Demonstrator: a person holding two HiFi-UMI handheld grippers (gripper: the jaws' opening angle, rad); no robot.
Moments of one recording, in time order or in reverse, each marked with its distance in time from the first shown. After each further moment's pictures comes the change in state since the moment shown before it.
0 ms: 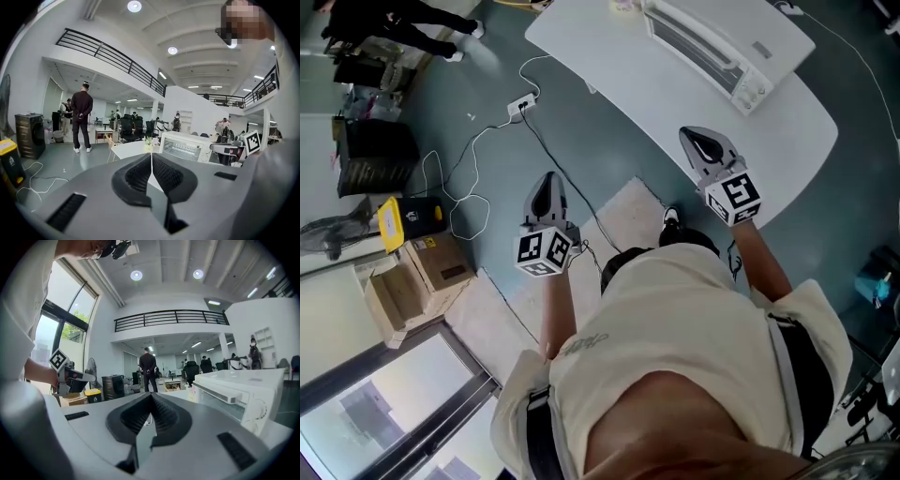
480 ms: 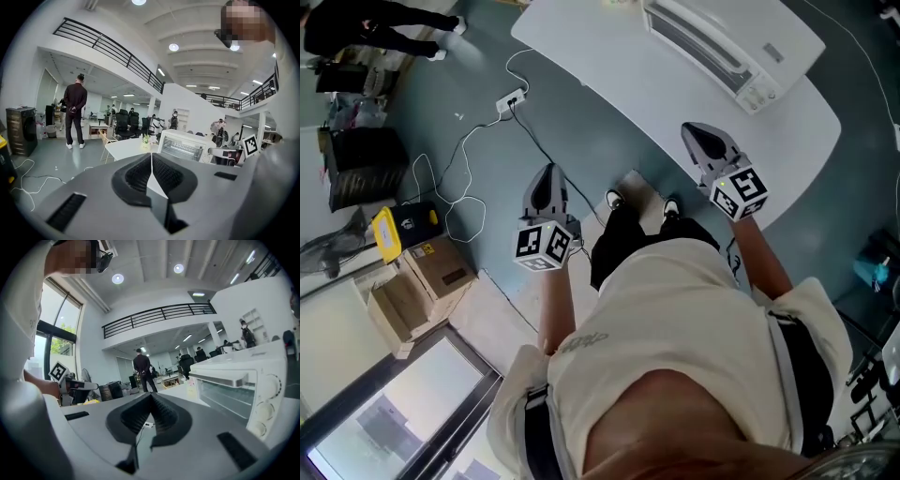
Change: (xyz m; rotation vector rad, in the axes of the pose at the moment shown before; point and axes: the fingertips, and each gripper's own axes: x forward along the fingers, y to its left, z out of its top) left arm 0.059 0.026 0.002 -0.020 0.044 -0.070; right arm 0.042 -0.020 -0.020 0.188 -0.001 -0.023
